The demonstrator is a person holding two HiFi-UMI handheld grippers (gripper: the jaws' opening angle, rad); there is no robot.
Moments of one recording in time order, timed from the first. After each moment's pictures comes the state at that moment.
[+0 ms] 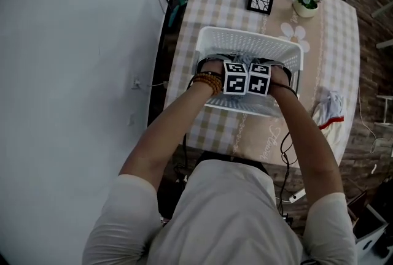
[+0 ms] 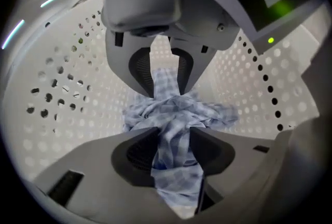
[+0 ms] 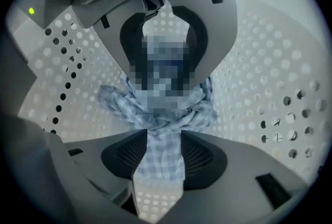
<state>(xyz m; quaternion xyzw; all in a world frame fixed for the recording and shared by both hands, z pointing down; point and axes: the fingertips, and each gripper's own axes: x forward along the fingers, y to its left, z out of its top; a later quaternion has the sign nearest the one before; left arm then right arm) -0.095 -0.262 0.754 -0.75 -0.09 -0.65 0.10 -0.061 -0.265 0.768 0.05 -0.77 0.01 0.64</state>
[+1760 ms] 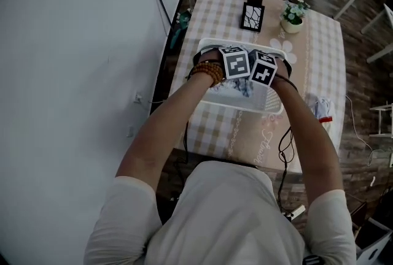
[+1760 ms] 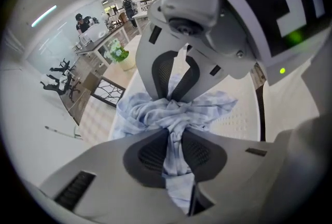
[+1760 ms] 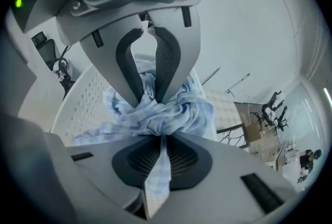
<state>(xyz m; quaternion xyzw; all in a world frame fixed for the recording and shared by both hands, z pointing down) -0.075 -0.279 0.620 -0.78 0.02 -0.63 0.04 -0.063 -0.297 0.628 0.16 -0.82 -0.04 0.55</state>
